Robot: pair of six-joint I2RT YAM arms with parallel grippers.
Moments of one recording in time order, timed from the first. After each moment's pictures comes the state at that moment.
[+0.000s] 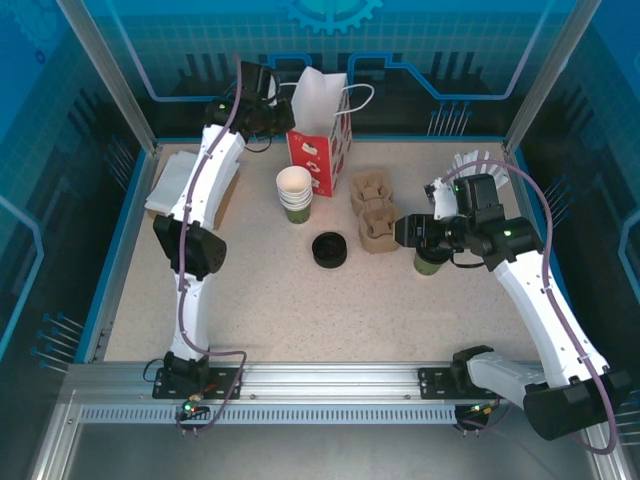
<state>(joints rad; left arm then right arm) -0.25 2.23 2.58 -1.04 0.13 -0.51 0.24 1.09 1.19 -0.97 -0.35 0.28</state>
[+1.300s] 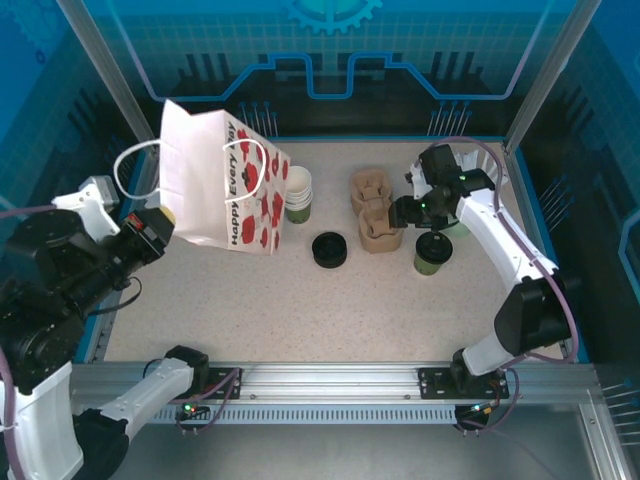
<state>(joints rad) -0.24 0.87 1.78 -1.33 0.02 -0.76 0.24 1.55 1.41 -1.04 -0.17 0.21</state>
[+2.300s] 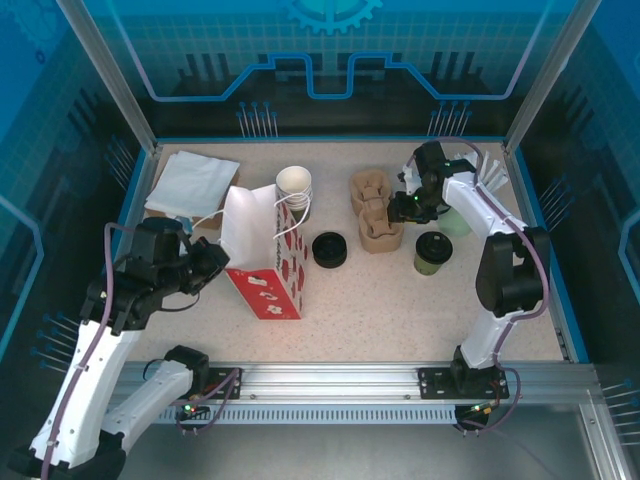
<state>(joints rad) -0.27 0.76 1.11 -1.11 0.17 -0.98 0.18 1.80 1.49 -0.98 -0.29 0.16</state>
